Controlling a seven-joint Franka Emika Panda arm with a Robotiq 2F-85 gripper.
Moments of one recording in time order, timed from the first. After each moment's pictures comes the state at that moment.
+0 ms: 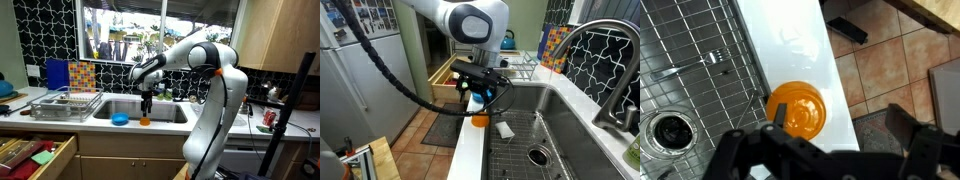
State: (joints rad) arm -0.08 -0.13 -0.16 -2.23 0.02 1.89 -0.69
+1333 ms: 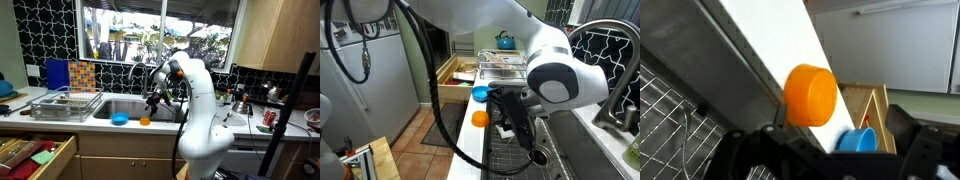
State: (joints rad) arm -0.39 0.41 -0.25 -1.74 0.60 1.34 -0.91
